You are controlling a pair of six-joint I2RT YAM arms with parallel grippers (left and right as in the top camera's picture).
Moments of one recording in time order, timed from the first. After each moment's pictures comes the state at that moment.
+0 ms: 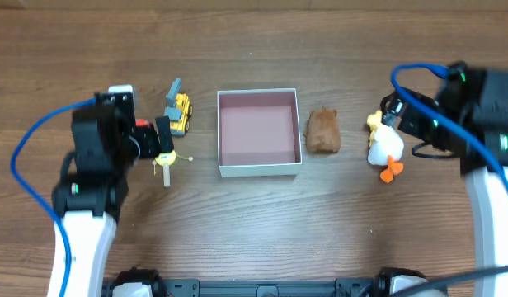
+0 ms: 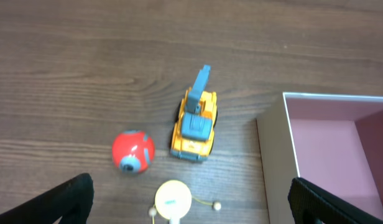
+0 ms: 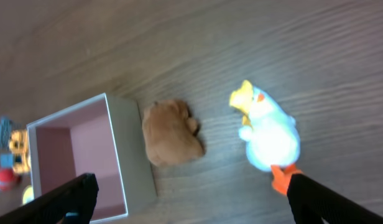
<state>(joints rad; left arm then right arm) 0.04 1.09 0.94 -0.58 0.07 -0.10 -0.07 1.34 1.44 -1.09 -0.20 0.27</state>
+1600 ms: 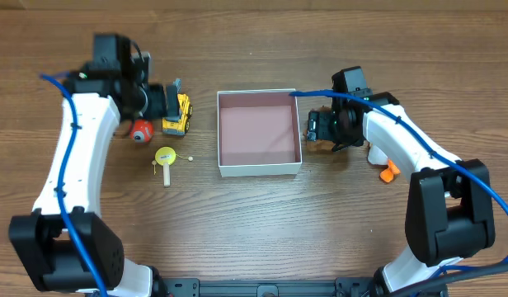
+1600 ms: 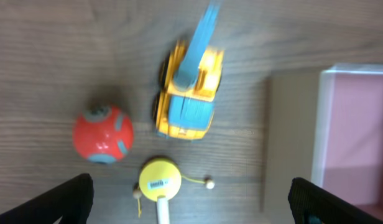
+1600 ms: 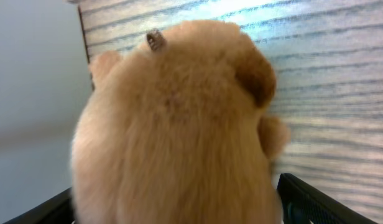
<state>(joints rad) 0.04 1.67 1.49 -1.01 0.15 -0.09 0.24 1.84 1.20 -0.67 -0.11 0.31</state>
